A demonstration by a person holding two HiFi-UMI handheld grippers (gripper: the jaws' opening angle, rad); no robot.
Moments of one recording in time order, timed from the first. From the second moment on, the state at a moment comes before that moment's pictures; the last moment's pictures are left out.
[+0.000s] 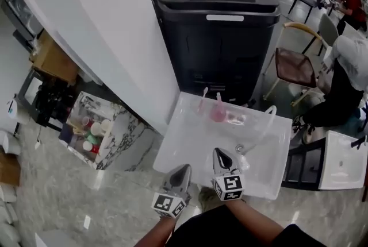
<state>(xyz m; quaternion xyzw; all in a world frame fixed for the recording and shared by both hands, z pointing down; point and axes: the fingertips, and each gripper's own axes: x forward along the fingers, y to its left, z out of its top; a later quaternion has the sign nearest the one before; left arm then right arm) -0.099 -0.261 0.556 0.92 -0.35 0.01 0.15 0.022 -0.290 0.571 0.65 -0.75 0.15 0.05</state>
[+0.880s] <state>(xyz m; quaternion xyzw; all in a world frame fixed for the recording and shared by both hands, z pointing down) -0.060 -0.392 0.622 0.91 -0.34 0.08 0.21 0.111 -0.443 0.713 0.74 -0.62 0.20 0.15</state>
